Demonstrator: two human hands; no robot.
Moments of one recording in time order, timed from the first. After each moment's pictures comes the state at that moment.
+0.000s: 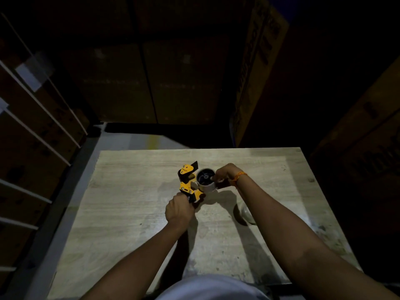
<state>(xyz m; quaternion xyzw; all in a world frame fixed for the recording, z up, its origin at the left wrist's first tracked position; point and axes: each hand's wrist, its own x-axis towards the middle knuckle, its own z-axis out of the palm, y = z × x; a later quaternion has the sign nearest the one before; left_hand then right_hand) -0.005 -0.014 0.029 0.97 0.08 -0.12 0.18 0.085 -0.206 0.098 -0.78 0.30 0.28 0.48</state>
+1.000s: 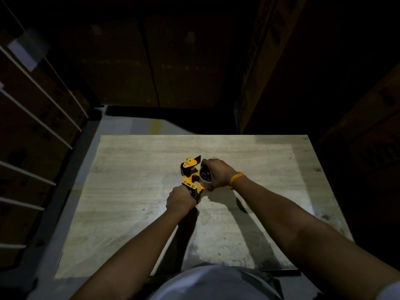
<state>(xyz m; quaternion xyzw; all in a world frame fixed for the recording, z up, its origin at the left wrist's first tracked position) -0.001 -0.002 0.018 0.93 0.10 -0.25 0.24 0.070 -0.182 0.067 -0.95 -0.16 0.22 0.14</state>
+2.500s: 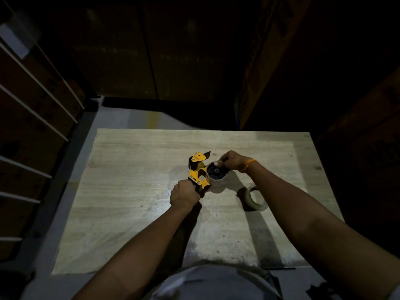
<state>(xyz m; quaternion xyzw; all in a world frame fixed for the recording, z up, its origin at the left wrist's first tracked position) 0.009 -0.020 0.016 0.95 0.08 -0.24 0.21 0.113 -0.236 0.038 -0.87 0.08 0.34 0.35</state>
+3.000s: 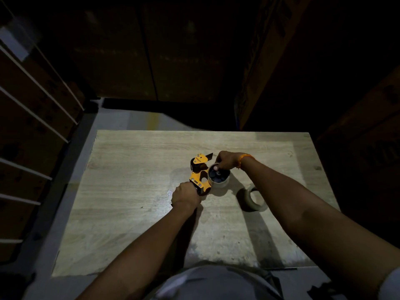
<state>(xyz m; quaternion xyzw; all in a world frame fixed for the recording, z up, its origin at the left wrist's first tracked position) 0.004 -0.024 0.020 0.95 0.07 -0.23 0.19 0.133 -0.224 0.041 -0.90 -0.03 0.40 0.19</state>
